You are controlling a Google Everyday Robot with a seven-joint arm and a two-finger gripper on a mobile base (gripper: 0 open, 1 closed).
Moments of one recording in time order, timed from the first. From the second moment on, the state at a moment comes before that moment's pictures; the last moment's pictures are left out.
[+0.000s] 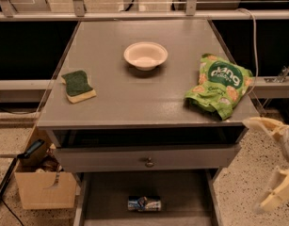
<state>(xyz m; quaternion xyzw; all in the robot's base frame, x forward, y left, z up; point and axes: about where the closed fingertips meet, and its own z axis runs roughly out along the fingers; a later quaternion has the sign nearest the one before) 0.349 -0.214 0.842 -0.58 0.72 0.21 0.31</state>
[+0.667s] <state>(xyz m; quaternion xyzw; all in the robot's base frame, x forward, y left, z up) 0.317 -0.166 0.746 -0.49 0.76 0.23 0.35</state>
